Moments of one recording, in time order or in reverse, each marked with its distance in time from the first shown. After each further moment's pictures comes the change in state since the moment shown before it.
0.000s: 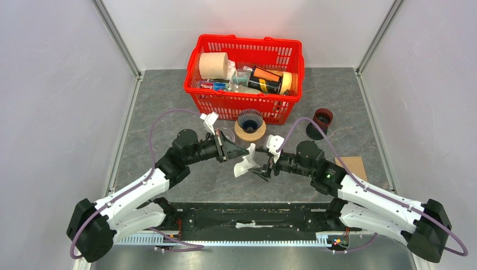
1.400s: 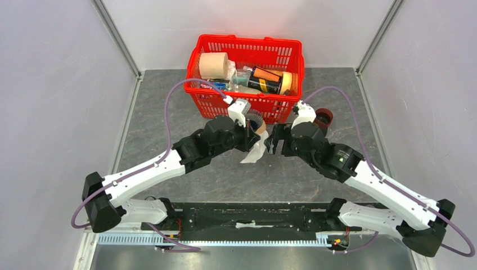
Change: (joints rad) left arm -0.284 0.253 0.486 -0.476 -0.608 0.535; right arm -0.005 0.064 0.458 -0.756 0.707 0.849
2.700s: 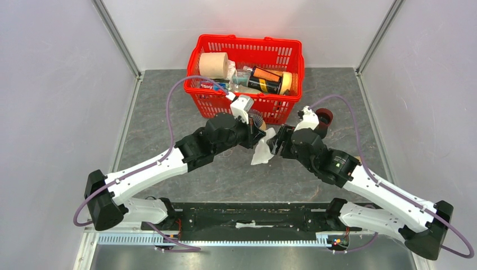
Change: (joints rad) left arm -0.003 0.036 0.032 0.080 0.029 0.000; right arm 0.000 -0.024 -0.133 0.134 0.036 0.127
